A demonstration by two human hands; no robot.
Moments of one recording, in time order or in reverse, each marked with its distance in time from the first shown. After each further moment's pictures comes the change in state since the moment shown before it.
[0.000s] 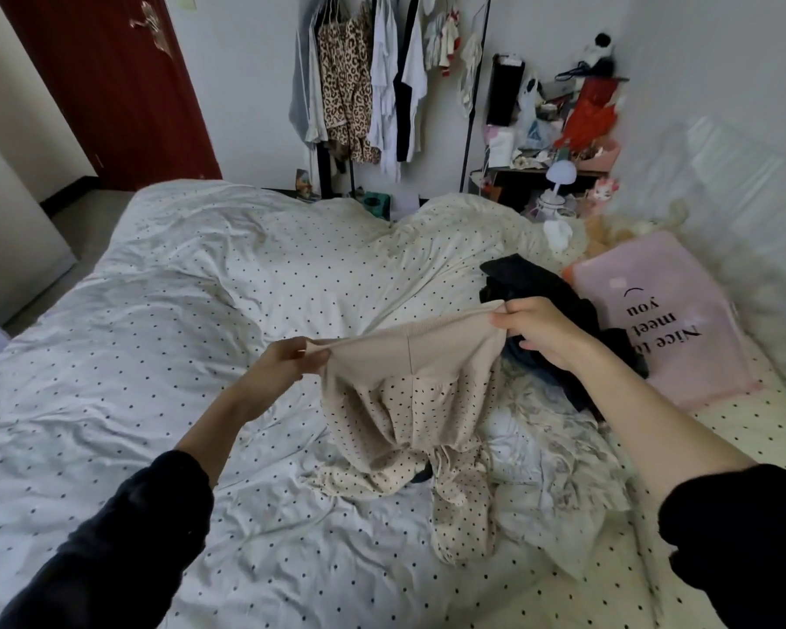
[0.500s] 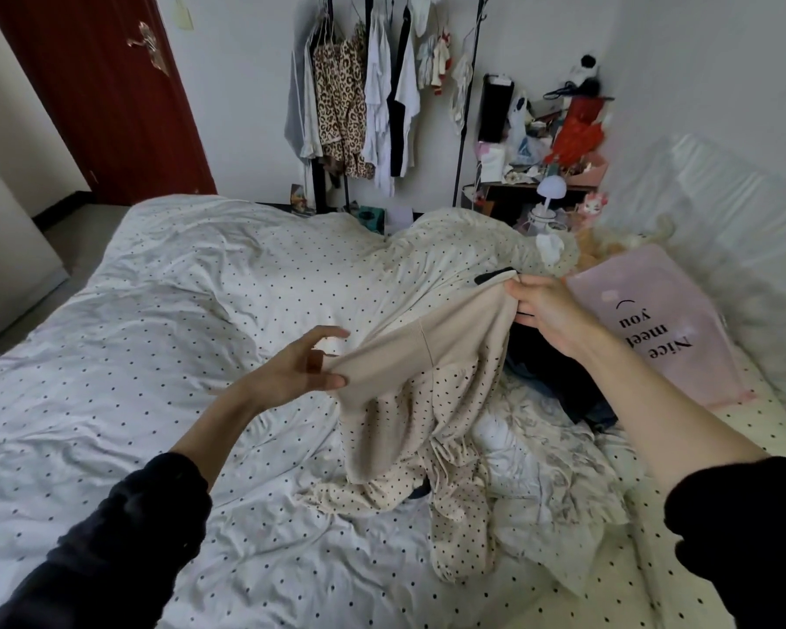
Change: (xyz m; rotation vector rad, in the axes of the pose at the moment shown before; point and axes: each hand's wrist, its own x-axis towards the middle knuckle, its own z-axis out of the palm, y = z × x) left_hand 0.008 0.021 -0.004 0.168 -0.239 0.098; right_hand 0.008 -0.024 -0.018 0.290 0.045 -0.129
